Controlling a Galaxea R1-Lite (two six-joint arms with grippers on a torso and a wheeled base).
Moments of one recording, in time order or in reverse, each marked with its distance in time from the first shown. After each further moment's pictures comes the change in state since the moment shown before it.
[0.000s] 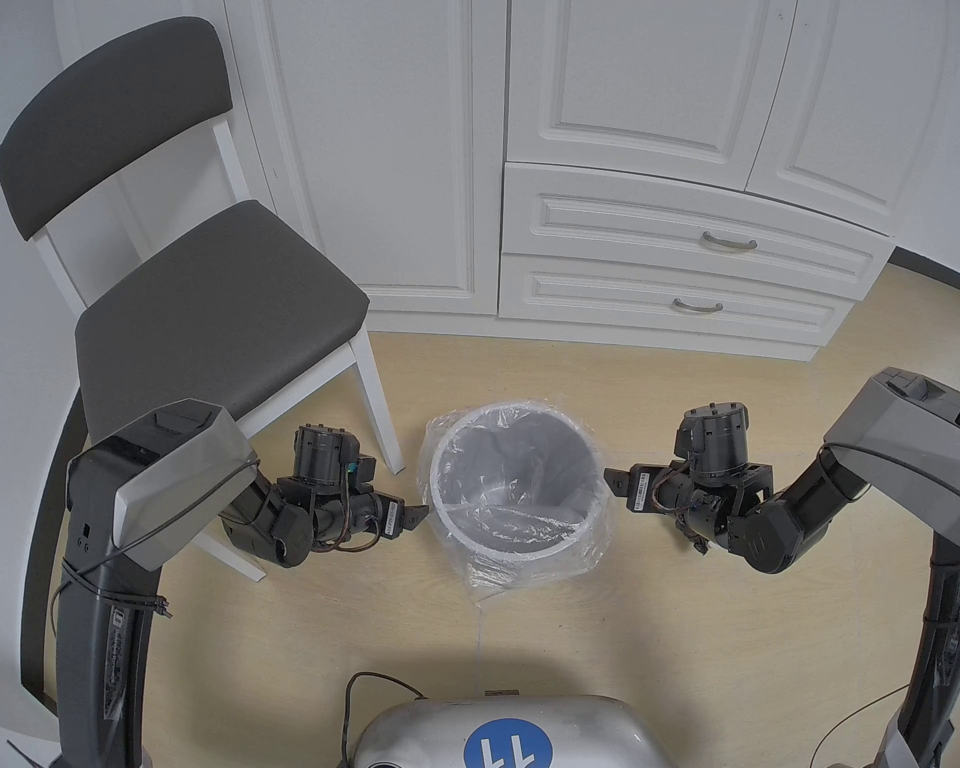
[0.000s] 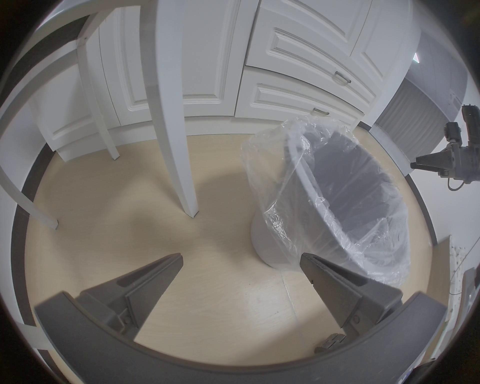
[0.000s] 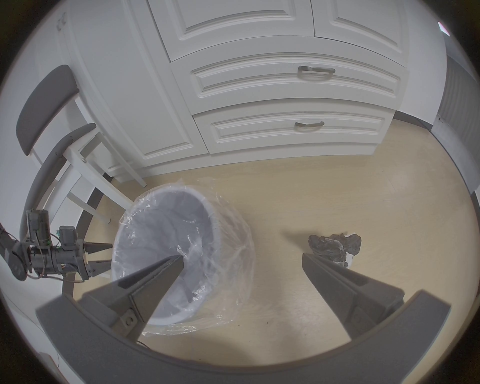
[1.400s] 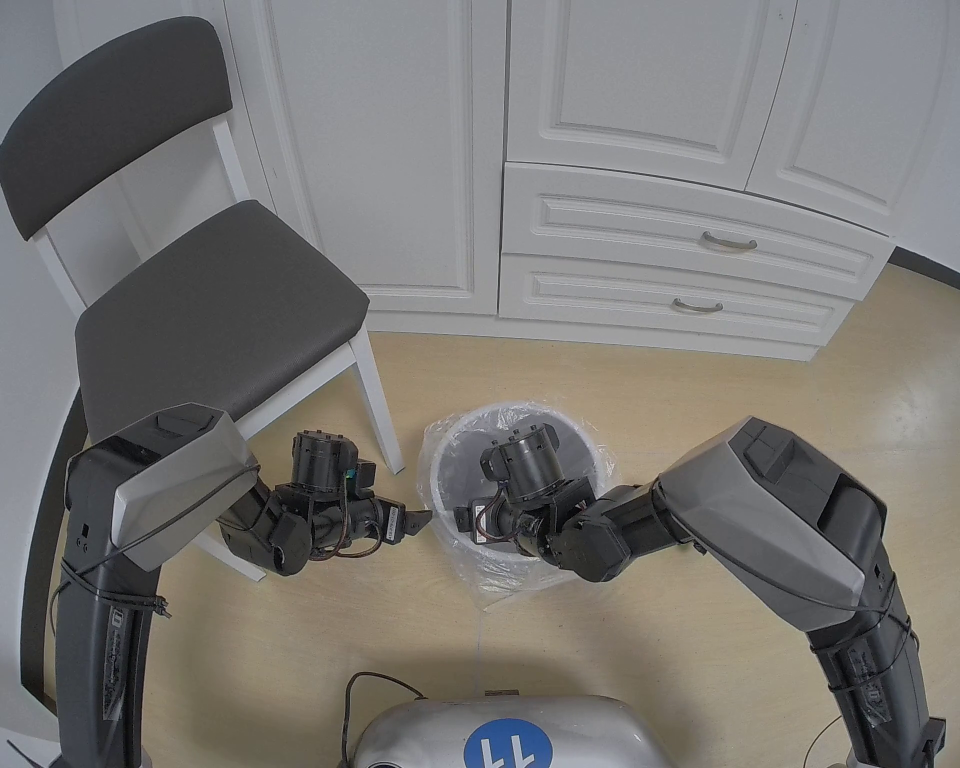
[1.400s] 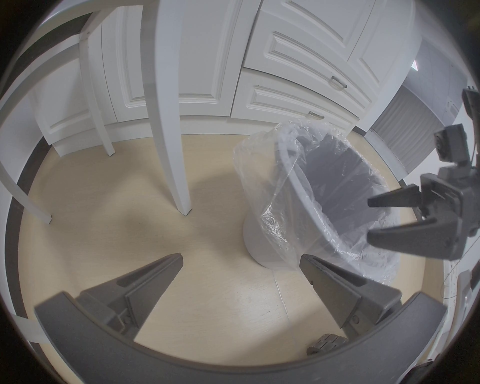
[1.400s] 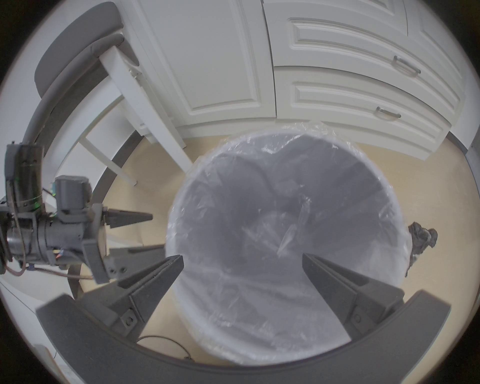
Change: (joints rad) left arm -0.003 -0.004 0.047 -0.054 -0.037 -0.027; right arm 0.285 0.344 -0.671 0.463 -0.060 0.030
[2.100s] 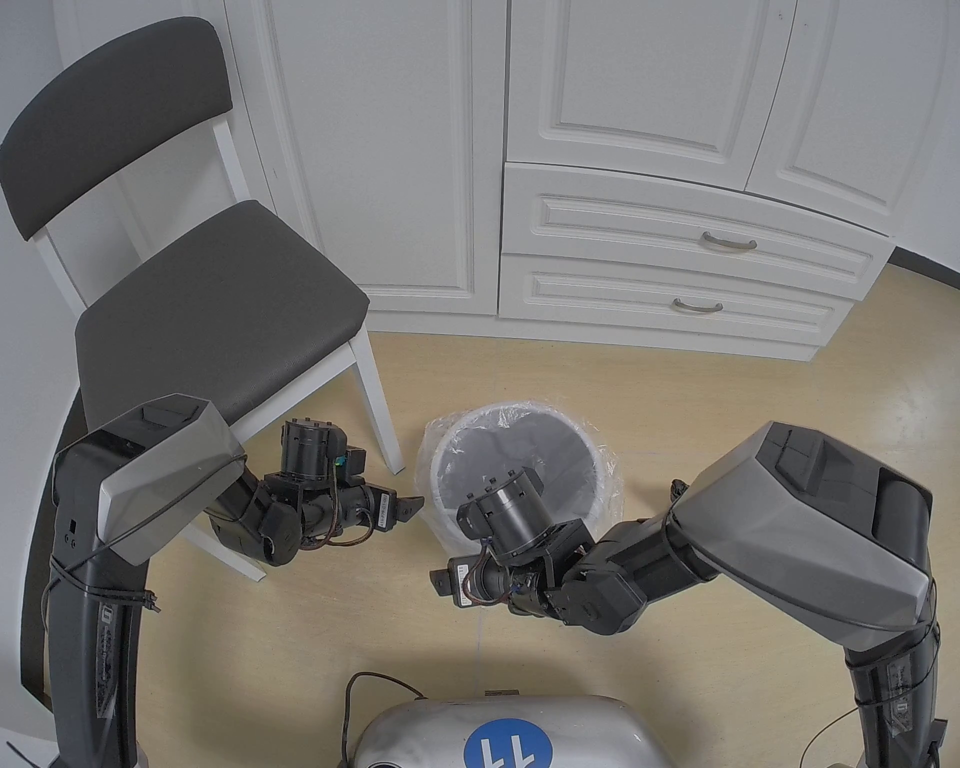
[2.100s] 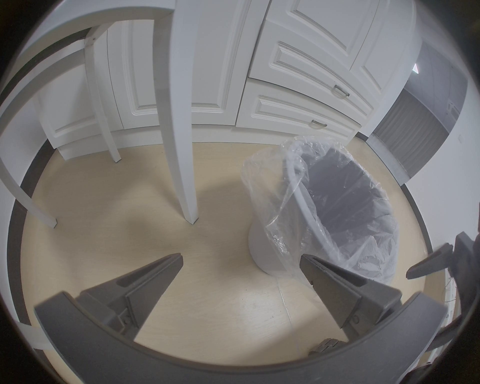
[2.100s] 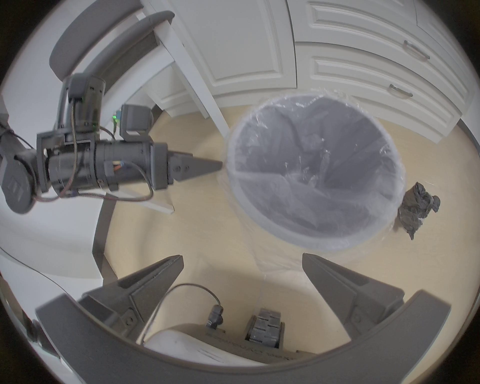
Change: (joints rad) left arm 0.021 -0.031 0.000 0.000 -0.002 -0.003; right arm 0.120 -0.150 0.258 0.028 0.072 0.099
